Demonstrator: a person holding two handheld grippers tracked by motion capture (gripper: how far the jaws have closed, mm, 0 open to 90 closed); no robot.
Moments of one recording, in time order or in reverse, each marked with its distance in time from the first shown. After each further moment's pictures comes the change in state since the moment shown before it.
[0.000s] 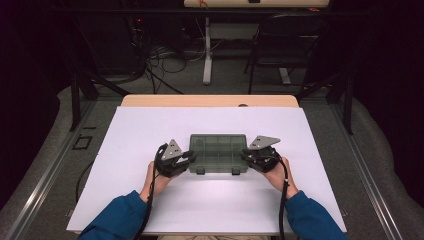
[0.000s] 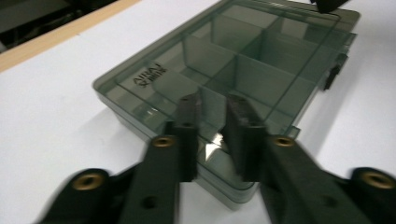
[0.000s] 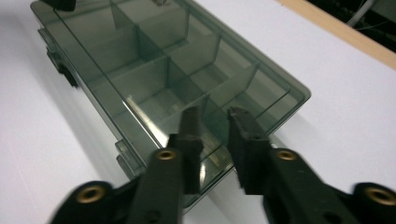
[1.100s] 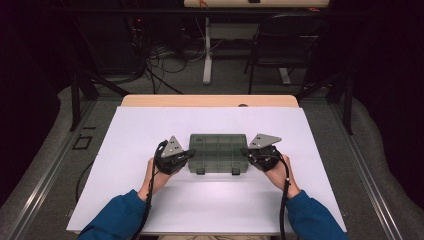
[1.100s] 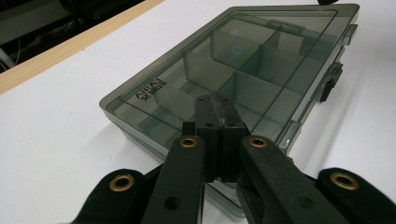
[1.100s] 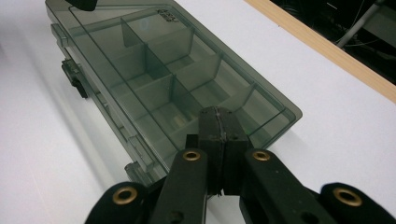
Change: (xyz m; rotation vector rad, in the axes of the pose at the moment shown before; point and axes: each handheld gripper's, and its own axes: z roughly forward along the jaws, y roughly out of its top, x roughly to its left) left arm 0.001 0.011 -0.002 0.003 -0.014 0.031; right arm 0.004 0.012 -0.011 -0.023 -0.007 -0.048
